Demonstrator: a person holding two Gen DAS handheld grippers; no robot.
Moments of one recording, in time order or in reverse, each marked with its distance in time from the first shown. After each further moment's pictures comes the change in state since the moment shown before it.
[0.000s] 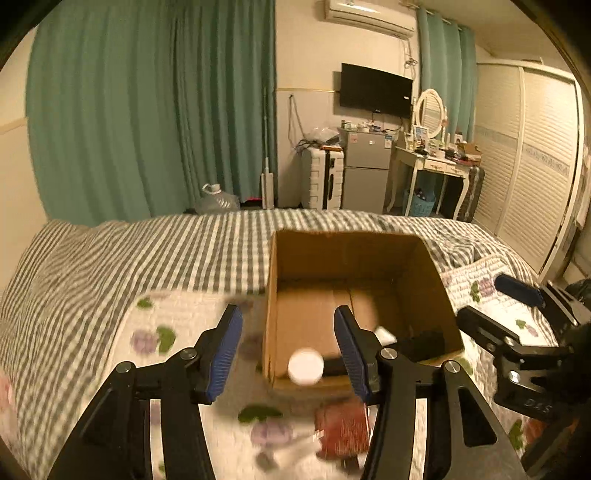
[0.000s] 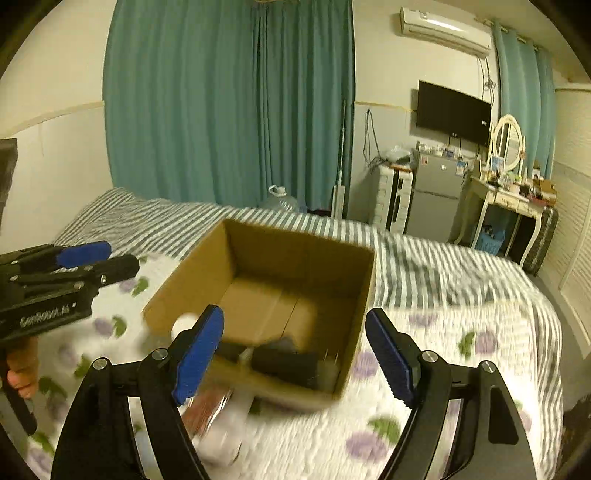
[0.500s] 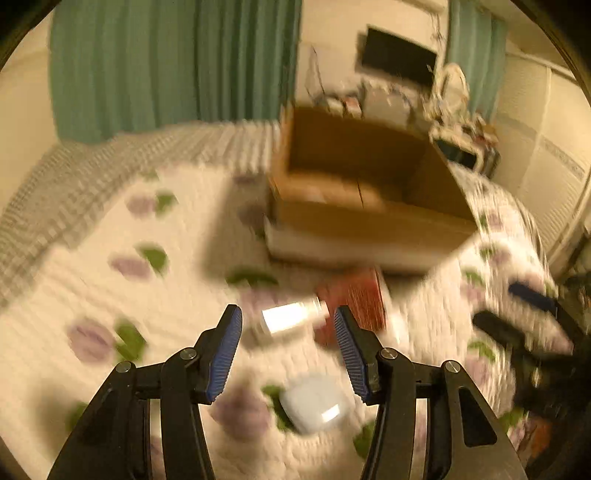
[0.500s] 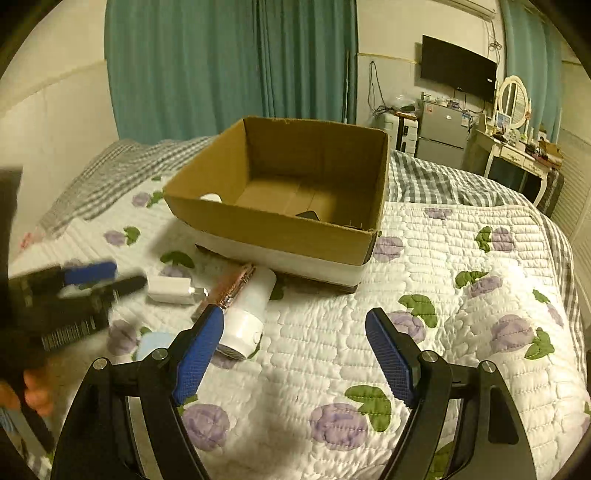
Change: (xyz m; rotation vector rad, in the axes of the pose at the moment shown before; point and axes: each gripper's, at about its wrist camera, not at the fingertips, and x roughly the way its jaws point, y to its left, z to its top) left arm 0.009 -0.005 -0.120 -0.085 0.196 0.005; right arm -0.009 0.020 -0.095 0.022 0.181 0.014
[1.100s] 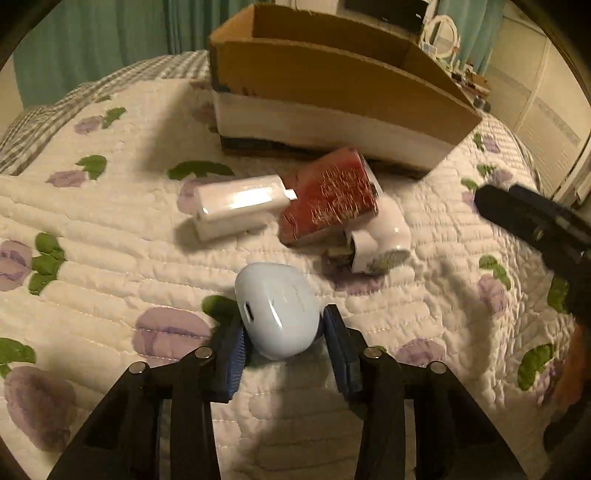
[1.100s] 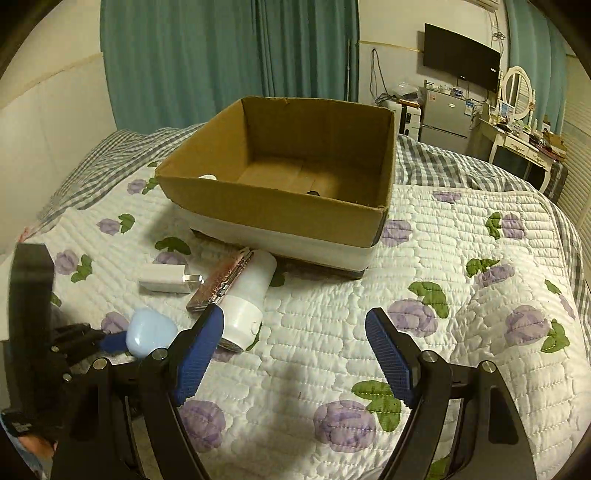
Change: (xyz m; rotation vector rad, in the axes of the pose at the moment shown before) left arm 0.037 -0.020 -0.054 0.029 0.192 -0.048; right arm 0.017 0.001 -0.007 0.011 0.046 0.017
